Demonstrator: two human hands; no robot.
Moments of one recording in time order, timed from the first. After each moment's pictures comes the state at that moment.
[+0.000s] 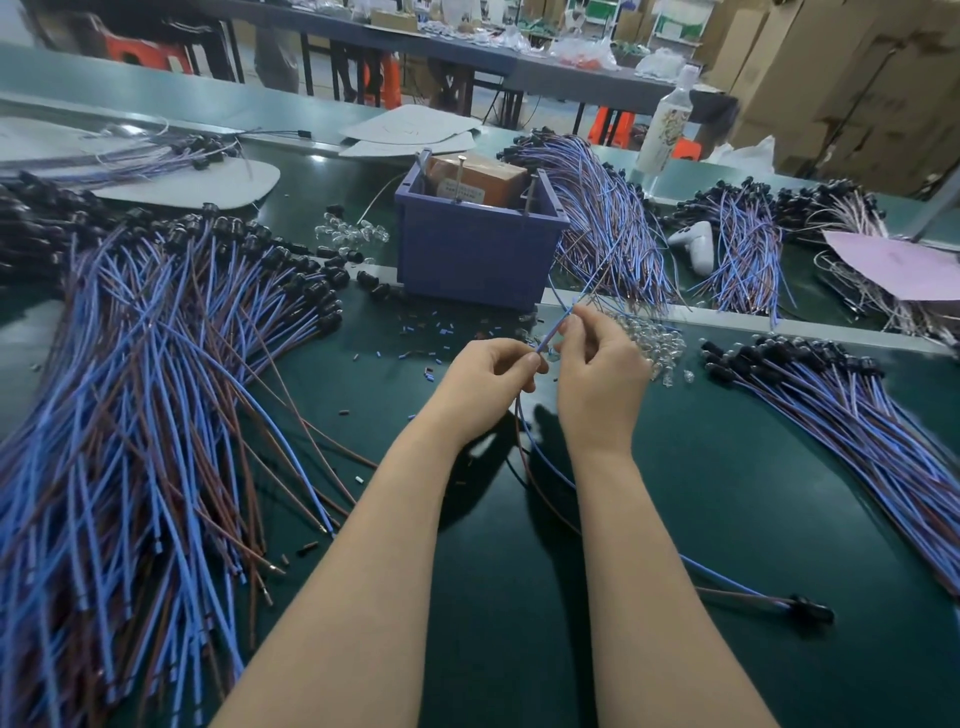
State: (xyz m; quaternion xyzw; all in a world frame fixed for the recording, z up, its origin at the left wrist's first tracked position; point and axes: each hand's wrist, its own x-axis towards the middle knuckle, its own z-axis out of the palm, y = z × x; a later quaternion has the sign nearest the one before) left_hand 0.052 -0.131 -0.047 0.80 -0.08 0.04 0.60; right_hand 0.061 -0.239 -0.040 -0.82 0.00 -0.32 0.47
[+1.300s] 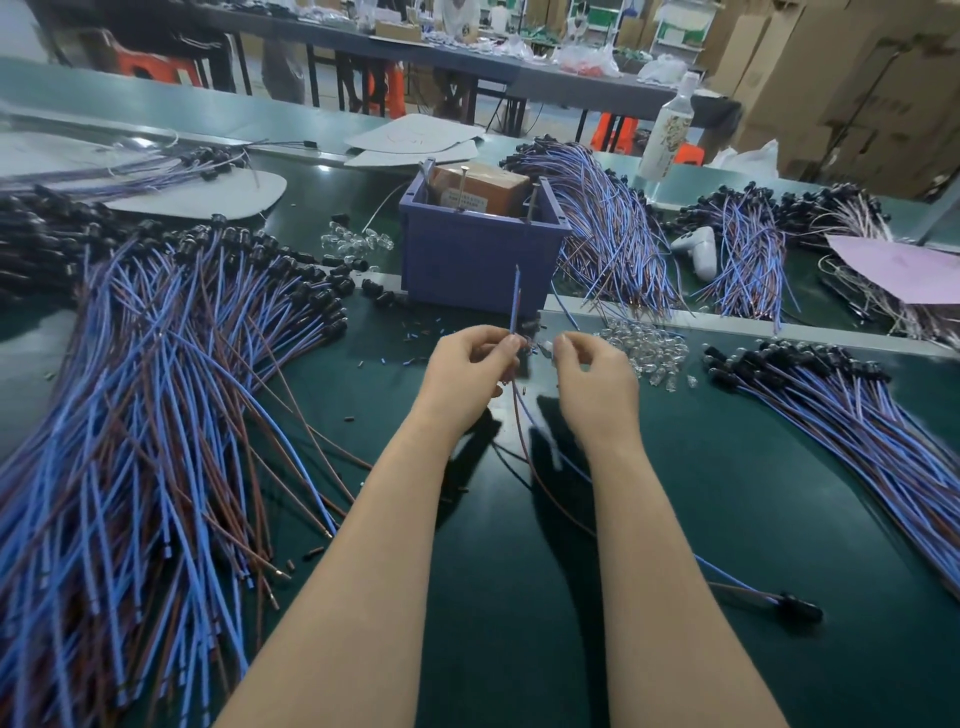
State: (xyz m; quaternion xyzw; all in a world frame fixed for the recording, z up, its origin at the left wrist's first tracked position) left_hand 0.056 -0.124 -0.046 0.72 0.00 0.09 0.68; right_hand 0.062 -0.249 -0.035 -0.87 0.02 -0.14 0.48
